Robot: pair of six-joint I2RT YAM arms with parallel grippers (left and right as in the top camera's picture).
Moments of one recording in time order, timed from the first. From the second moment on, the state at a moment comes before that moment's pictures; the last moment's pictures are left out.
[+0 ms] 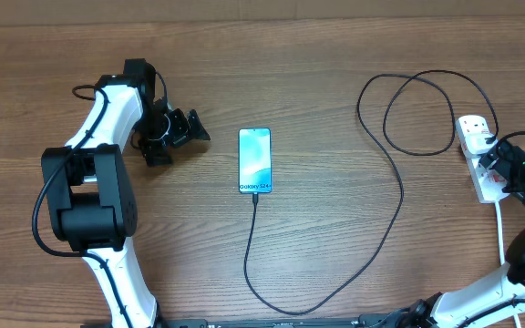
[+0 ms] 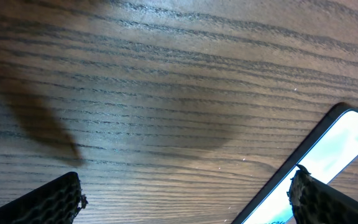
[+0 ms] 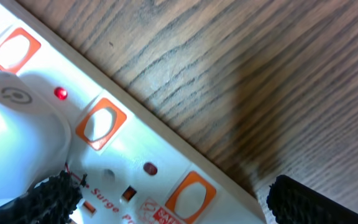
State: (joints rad) left arm 0.03 2.14 1.59 -1.04 0.35 -0.39; right arm -0.69 1.91 1.23 -0.62 -0.12 0.12
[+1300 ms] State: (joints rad) left arm 0.03 2.14 1.59 -1.04 0.35 -0.39; right arm -0.74 1.88 1.25 -0.55 -0.11 0.23
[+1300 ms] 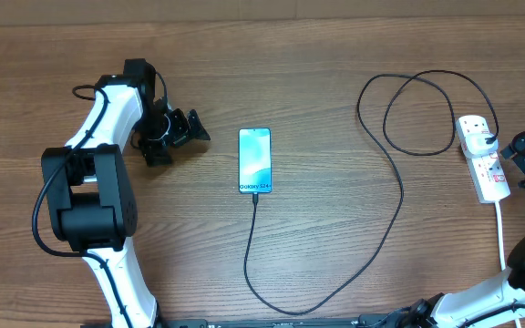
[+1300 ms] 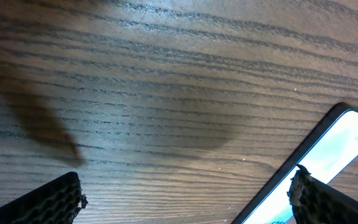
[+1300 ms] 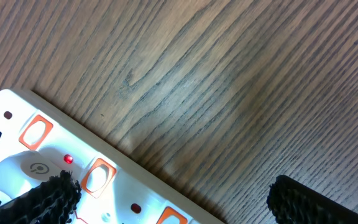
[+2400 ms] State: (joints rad) left arm 0.03 2.14 1.59 -1.04 0.35 -0.39; right arm -0.74 1.88 1.18 -0.47 -0.13 0.23
